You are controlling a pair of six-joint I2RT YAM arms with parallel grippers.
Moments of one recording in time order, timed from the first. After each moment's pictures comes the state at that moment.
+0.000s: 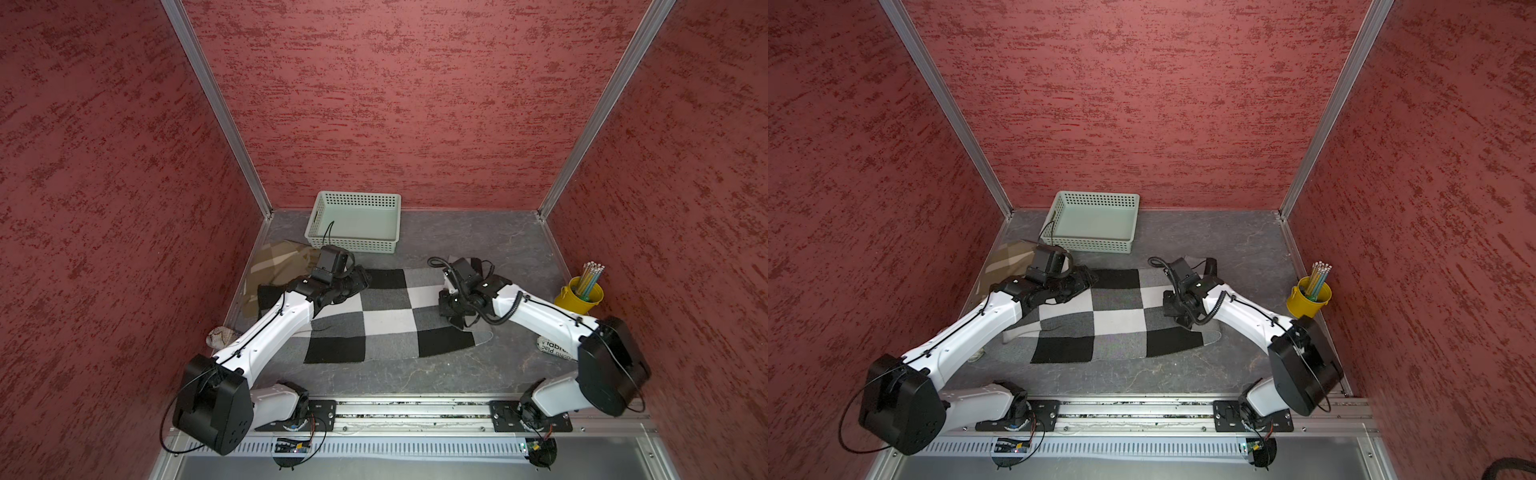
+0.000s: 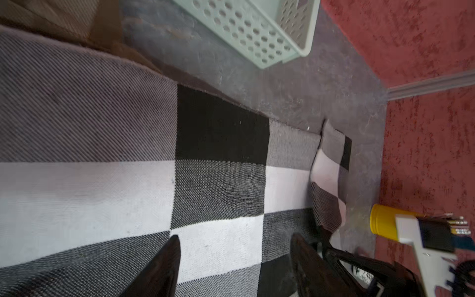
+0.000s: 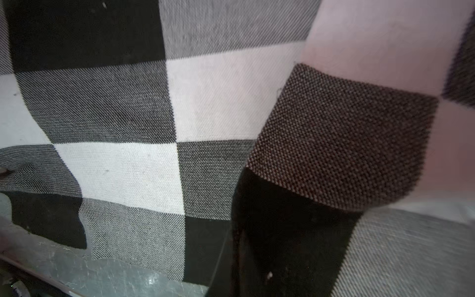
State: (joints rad) left arm -0.42 1.27 0.87 -0.45 0.15 -0.85; right arm 0.62 1.54 0.96 -0.59 -0.11 0.62
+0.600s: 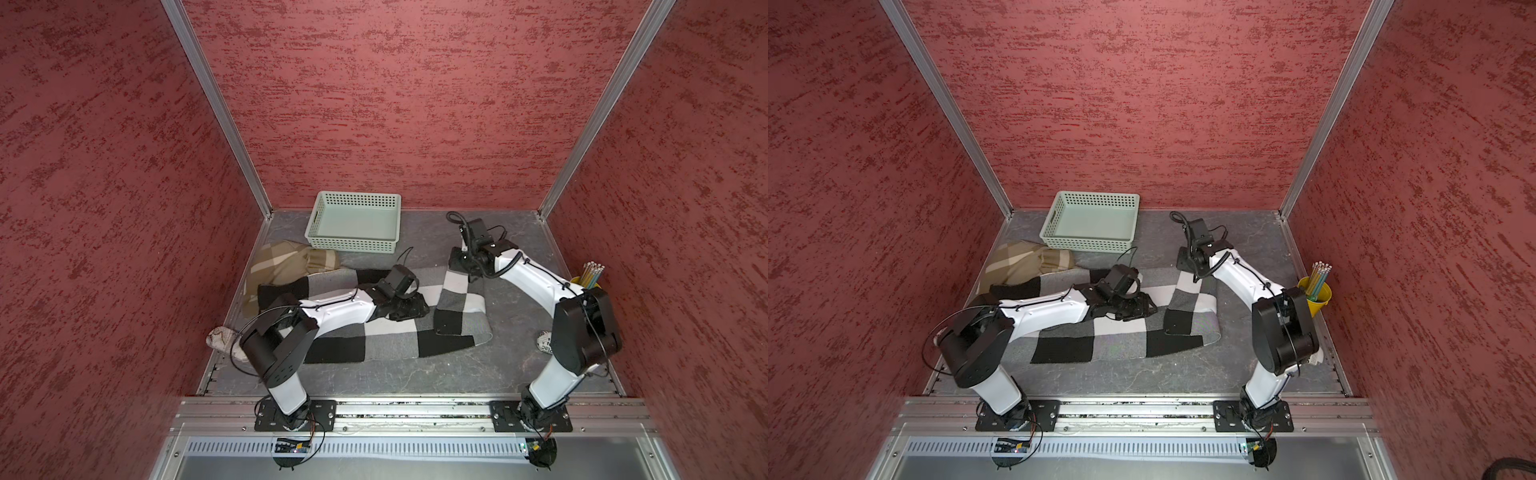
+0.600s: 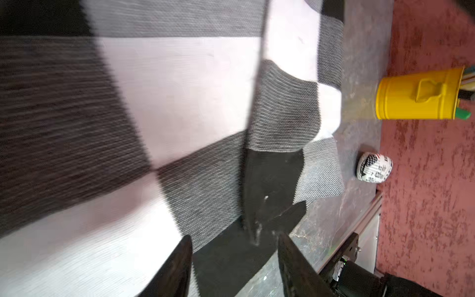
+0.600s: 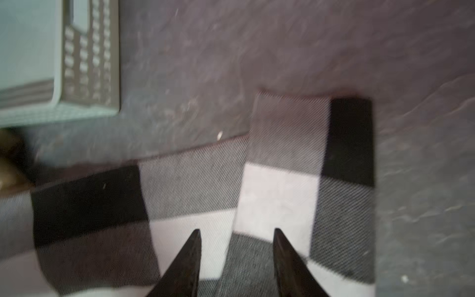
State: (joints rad) left arm -0.83 1.74 1.06 -0.22 0.27 -0.84; right arm 0.33 1.75 1.36 -0.59 0.04 0.53
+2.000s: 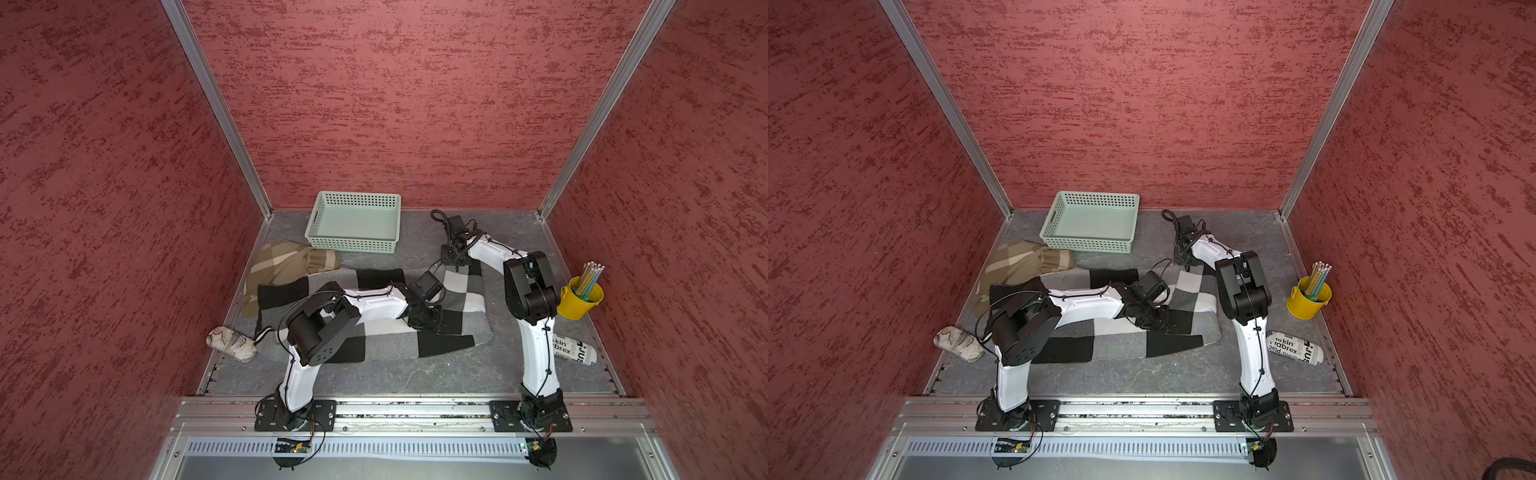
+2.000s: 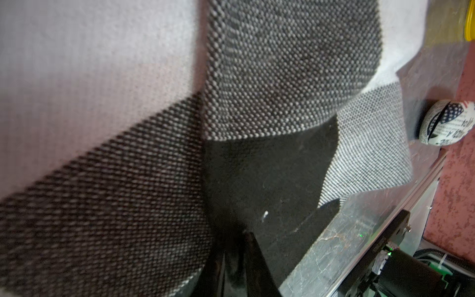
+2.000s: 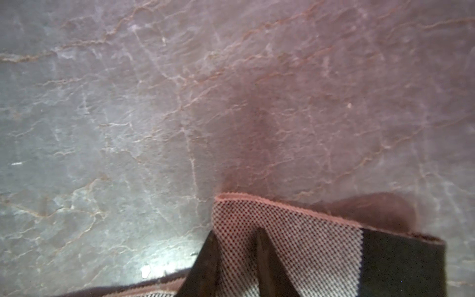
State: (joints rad) left arm -0.91 1.98 1.25 -0.38 0.31 -0.76; right arm 0.32 2.22 1.67 -0.60 0.12 0.40
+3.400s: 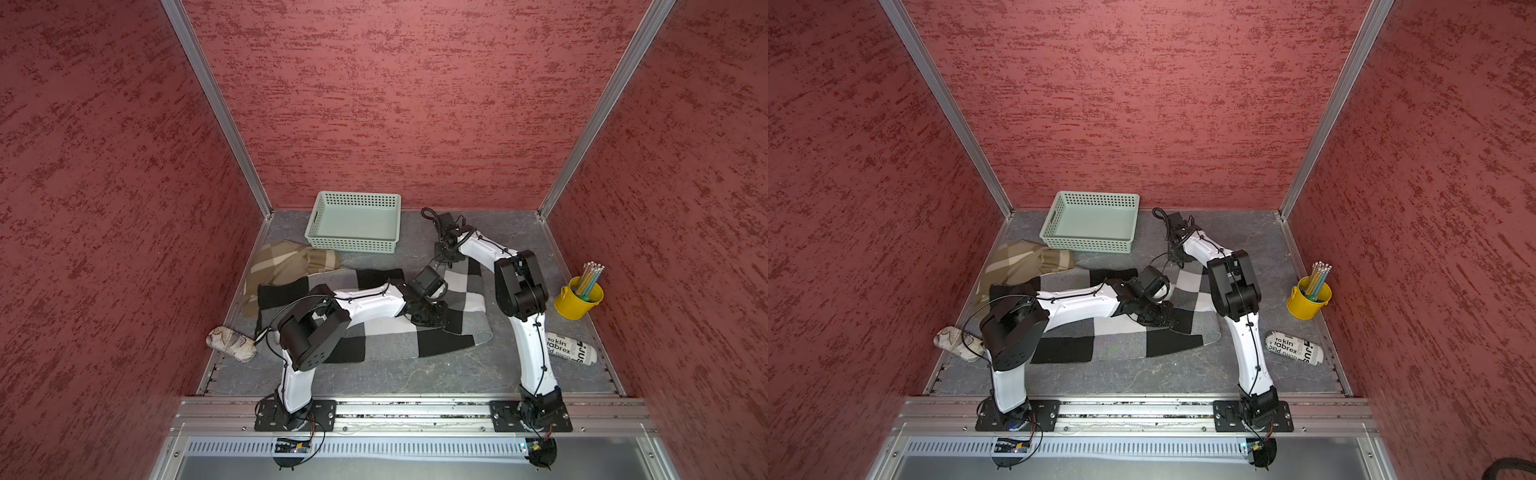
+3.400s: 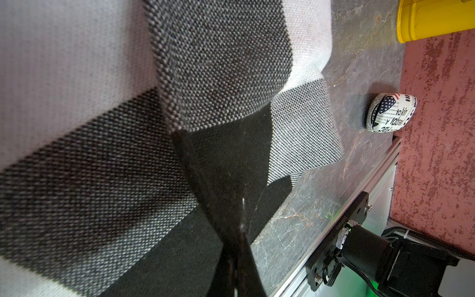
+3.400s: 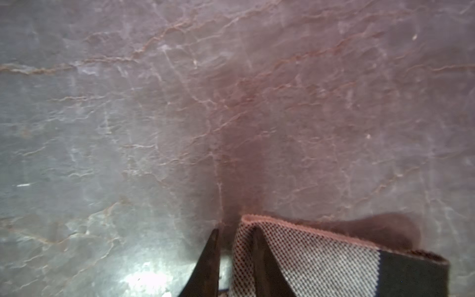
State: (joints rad) left arm -0.91 1.91 1.27 -0.39 0.37 -0.76; right arm 0.35 2.31 1.83 -0.69 0.22 0.38
